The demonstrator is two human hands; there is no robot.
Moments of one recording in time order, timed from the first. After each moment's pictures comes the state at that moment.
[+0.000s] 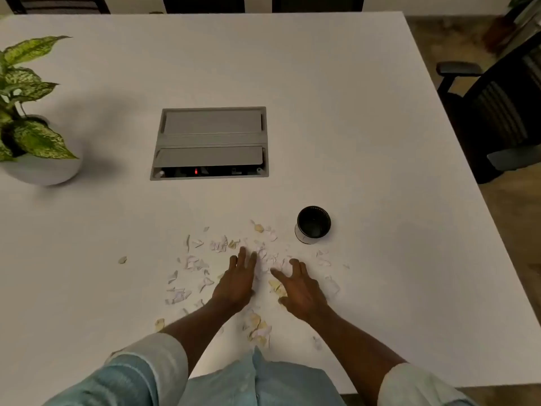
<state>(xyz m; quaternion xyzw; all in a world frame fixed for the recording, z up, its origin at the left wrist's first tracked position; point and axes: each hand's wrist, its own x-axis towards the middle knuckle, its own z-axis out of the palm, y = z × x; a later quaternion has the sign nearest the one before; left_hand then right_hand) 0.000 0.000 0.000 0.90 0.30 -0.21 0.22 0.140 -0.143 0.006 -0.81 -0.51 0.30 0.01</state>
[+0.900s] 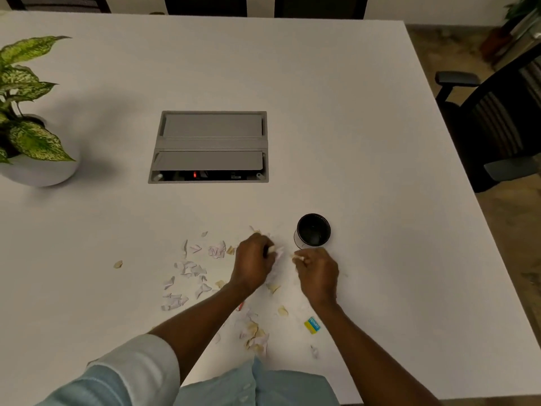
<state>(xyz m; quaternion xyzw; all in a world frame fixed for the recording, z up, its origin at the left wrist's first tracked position) 0.069 0.016 0.042 0.84 0.40 0.08 0.36 0.176 -0.120 0.041 -0.89 -0.25 0.15 0.36</state>
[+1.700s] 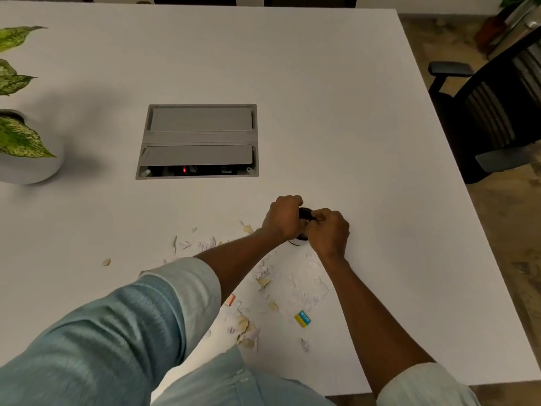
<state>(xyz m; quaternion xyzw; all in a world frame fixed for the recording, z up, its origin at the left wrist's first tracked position) 0.194 0.024 0.086 0.89 0.31 -0.04 0.34 0.258 -0.089 0.068 -0.92 -0.16 0.16 0.33</state>
